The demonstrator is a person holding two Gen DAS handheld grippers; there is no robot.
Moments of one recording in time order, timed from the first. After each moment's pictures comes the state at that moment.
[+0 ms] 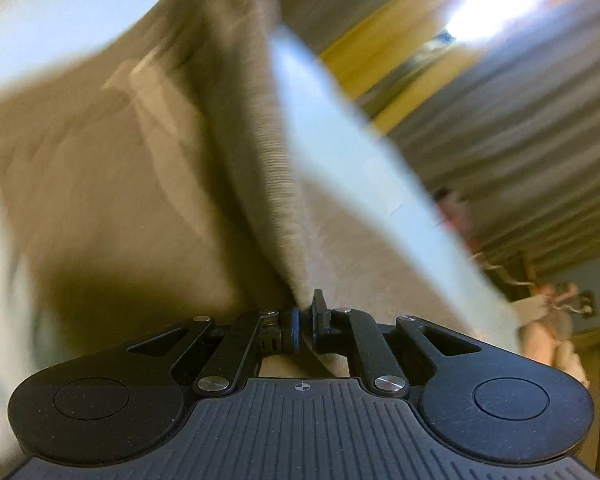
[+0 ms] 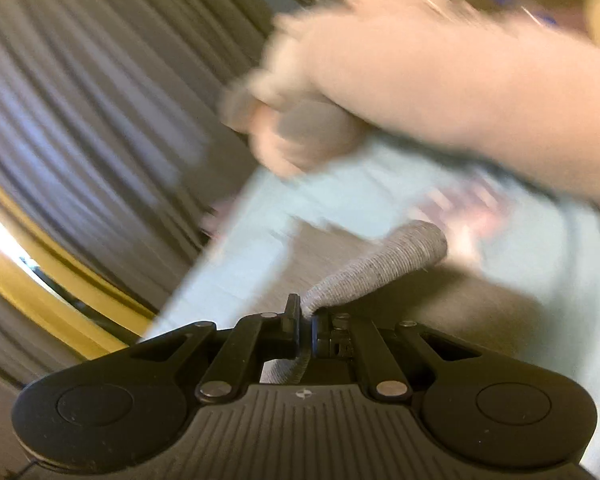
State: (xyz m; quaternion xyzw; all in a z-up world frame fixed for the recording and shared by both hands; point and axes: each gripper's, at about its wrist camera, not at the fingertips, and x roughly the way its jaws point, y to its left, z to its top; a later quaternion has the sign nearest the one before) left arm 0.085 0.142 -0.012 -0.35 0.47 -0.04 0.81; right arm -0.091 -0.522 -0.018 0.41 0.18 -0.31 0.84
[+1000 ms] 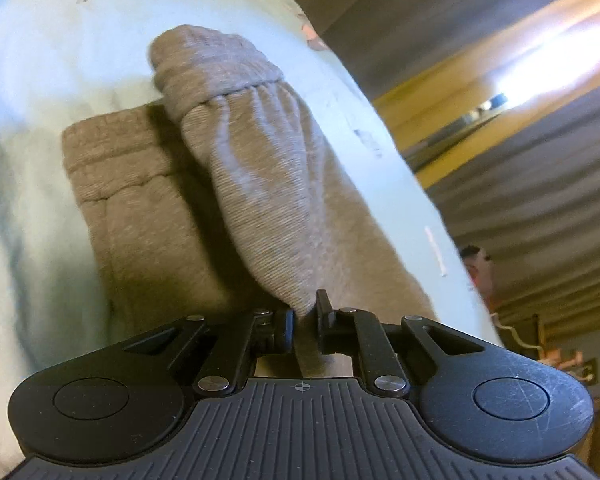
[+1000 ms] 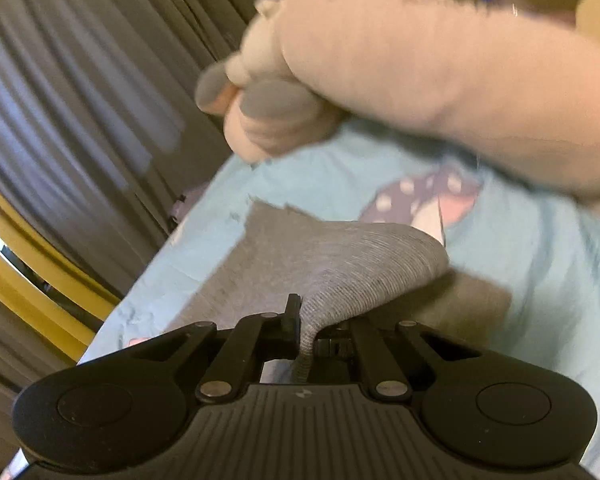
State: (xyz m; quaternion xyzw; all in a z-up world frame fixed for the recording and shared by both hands) left arm 0.067 0.221 -0.003 -0.40 0.43 0.02 0.81; right arm -0.089 -0.521 -0.023 0.36 0.19 -0.34 0.85
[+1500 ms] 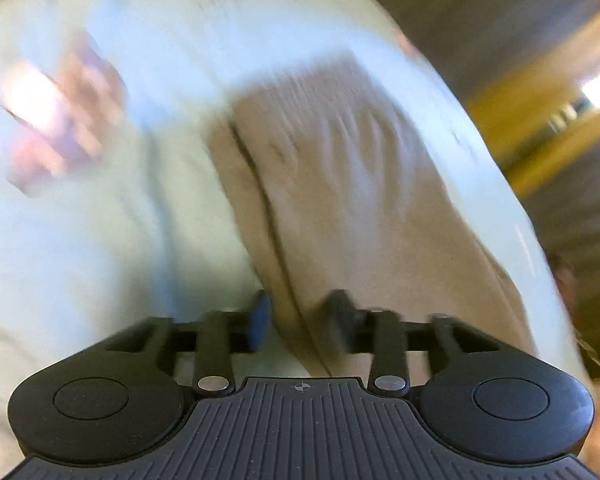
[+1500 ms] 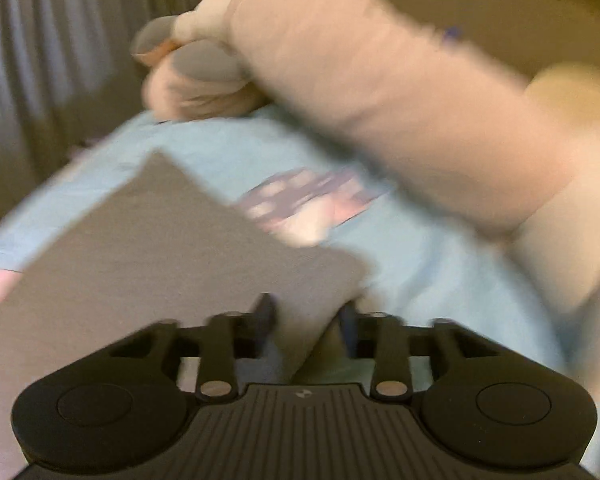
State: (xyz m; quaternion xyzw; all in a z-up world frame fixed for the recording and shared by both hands) left arm 0.045 0.223 0.012 -0.32 0.45 0.18 0.81; right arm -0.086 -0.511 -0.042 0.18 0.30 -0.49 0.80
